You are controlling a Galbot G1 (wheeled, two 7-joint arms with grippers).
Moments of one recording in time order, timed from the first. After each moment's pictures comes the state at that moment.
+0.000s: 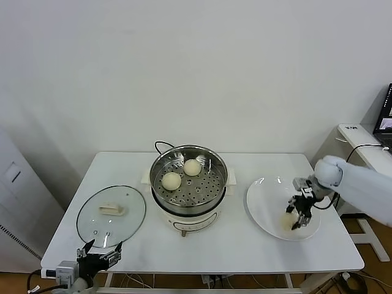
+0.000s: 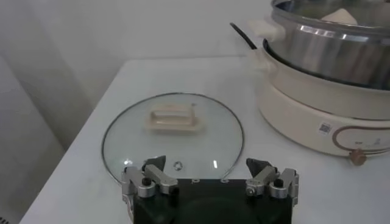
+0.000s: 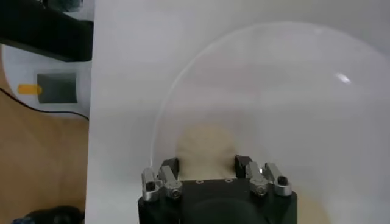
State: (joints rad) left arm 1.68 -1.09 -0.57 -2.16 -0.48 0.50 -0.20; right arm 0.32 0.68 -1.24 1.06 0.27 -0.01 -1.15
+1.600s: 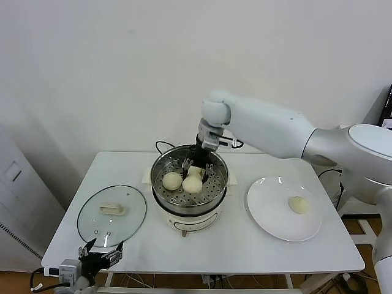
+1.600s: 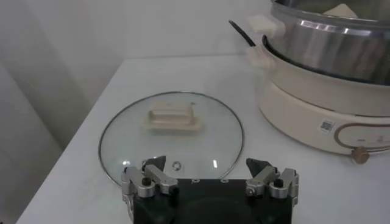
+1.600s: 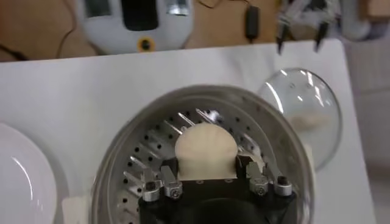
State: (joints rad) left arm 1.66 -1.08 -0.55 -2.14 -0.48 0.49 -0.21; right arm 0.51 1.28 -1.16 1.12 0.10 0.75 -1.32
